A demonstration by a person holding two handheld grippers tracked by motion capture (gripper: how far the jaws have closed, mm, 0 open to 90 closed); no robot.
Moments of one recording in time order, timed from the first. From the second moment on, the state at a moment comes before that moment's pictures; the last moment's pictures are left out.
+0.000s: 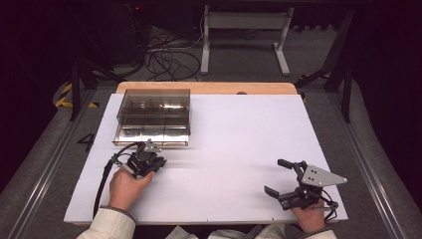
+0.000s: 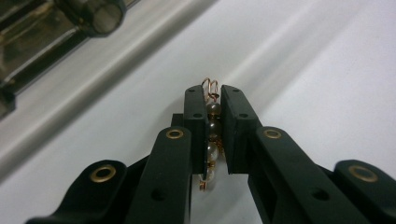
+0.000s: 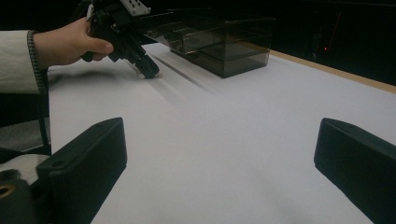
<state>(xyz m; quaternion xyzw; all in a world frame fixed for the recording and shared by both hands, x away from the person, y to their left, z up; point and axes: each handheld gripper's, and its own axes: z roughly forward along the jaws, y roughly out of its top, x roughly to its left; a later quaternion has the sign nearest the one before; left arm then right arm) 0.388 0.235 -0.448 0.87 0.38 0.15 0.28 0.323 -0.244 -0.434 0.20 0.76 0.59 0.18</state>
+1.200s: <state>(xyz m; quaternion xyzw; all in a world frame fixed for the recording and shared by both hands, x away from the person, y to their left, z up) 0.349 0.248 -0.395 0.80 0.33 0.18 0.46 0.323 -0.244 -0.434 0.20 0.76 0.59 0.18</state>
